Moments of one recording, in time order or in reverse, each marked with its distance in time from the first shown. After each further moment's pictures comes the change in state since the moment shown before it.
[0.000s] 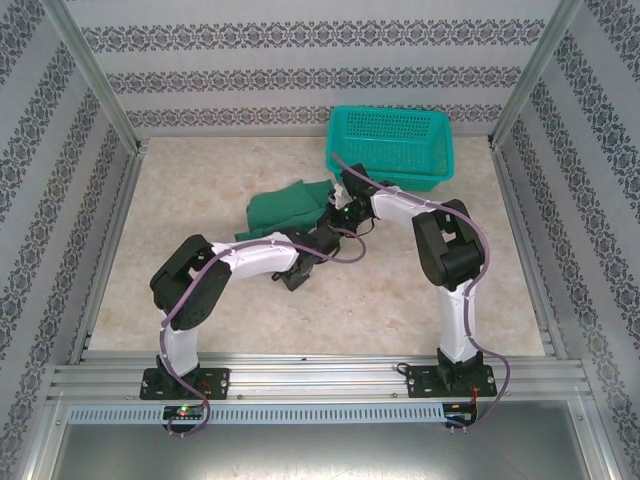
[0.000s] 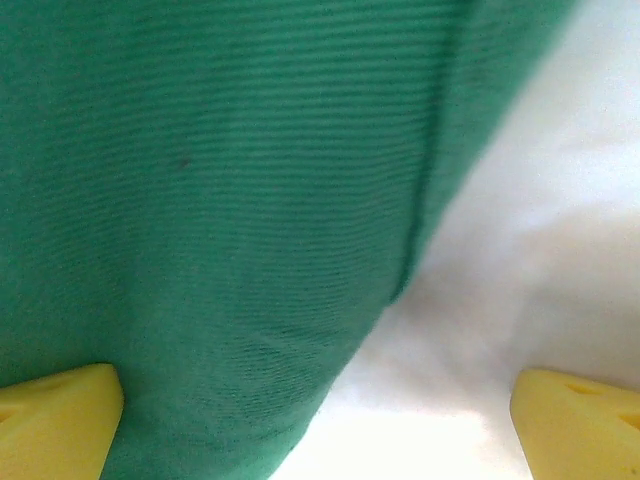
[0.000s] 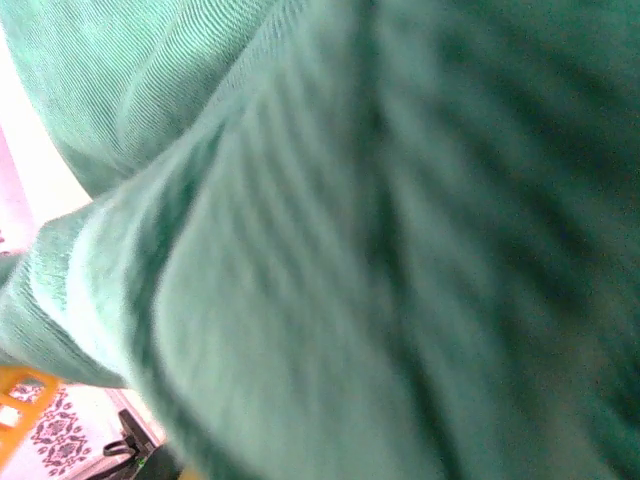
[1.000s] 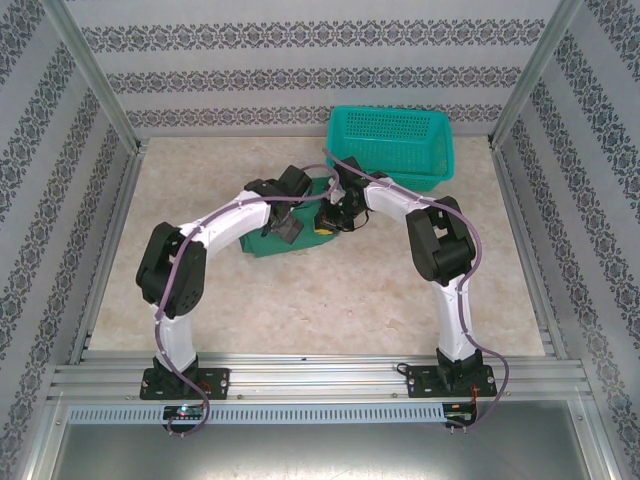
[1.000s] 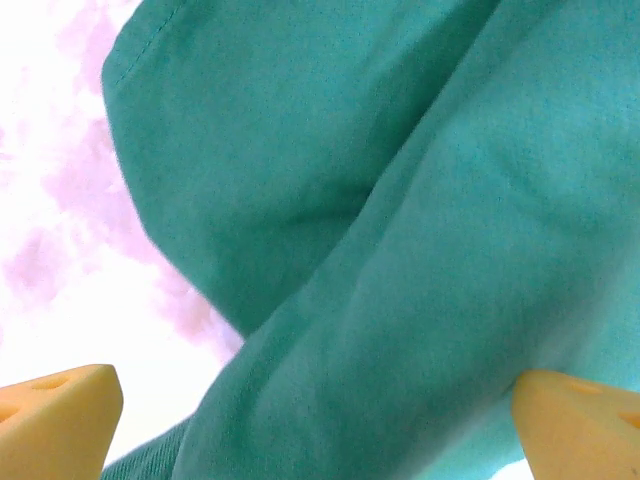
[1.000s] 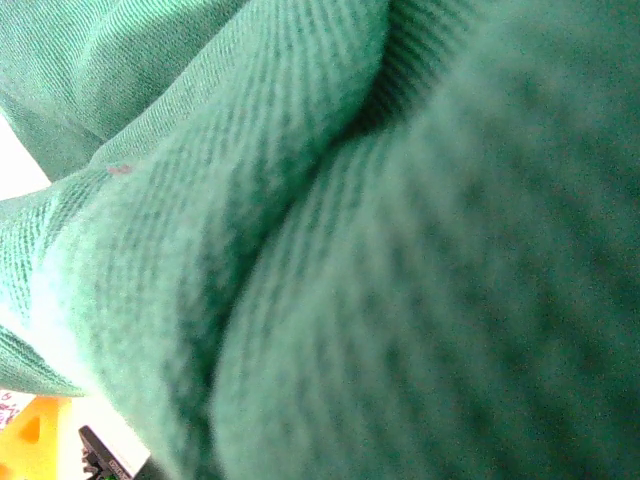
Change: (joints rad) left arm 0.253 0.030 0.286 -0.014 0.236 0.025; right arm 0.013 0.069 0.158 -0.146 0.078 -0.063
